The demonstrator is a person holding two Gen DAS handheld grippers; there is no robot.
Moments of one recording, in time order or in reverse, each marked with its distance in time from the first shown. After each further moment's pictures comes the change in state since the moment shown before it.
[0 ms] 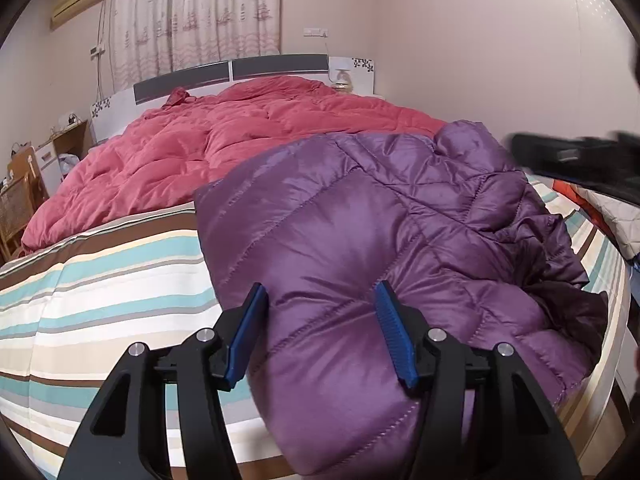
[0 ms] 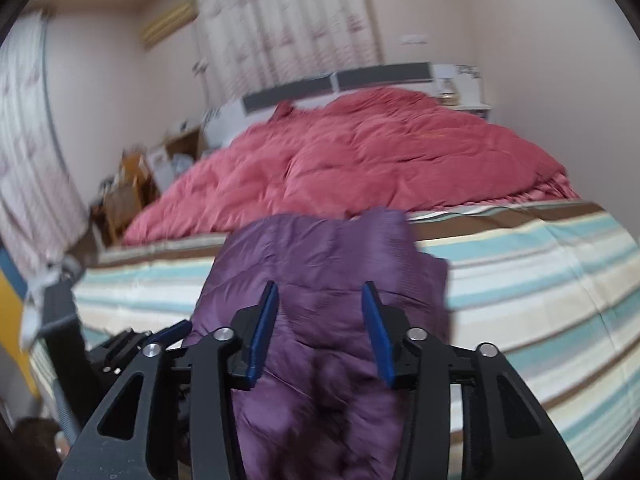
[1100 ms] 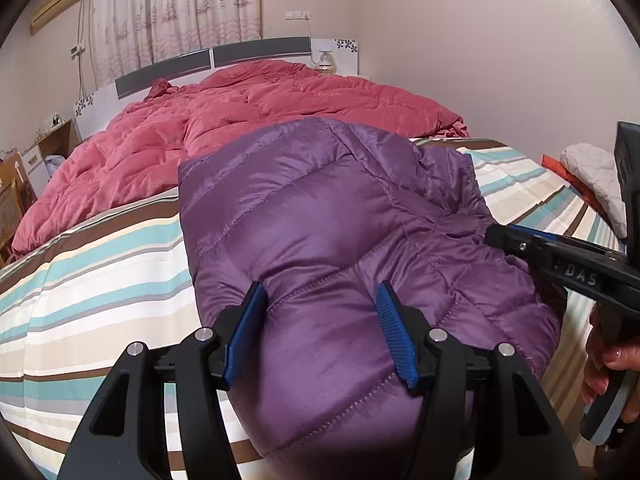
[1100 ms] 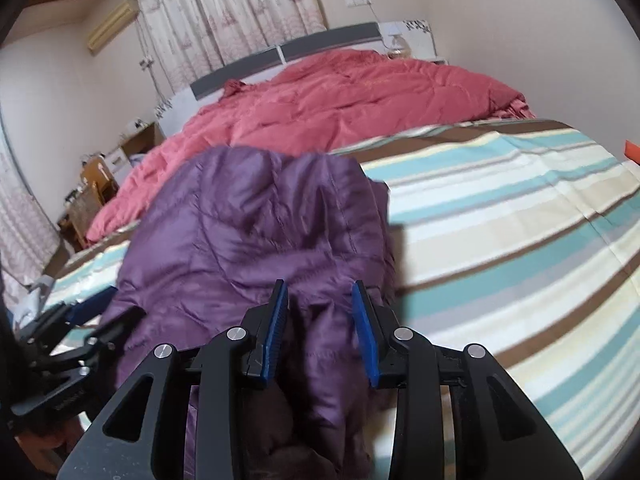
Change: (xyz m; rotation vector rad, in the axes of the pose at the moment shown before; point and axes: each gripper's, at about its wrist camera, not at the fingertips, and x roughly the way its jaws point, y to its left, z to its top) left arm 0.019 -0.038 0.009 0.052 0.072 -0.033; right arm 0.020 -0.075 -0.074 0.197 0.083 -0.110
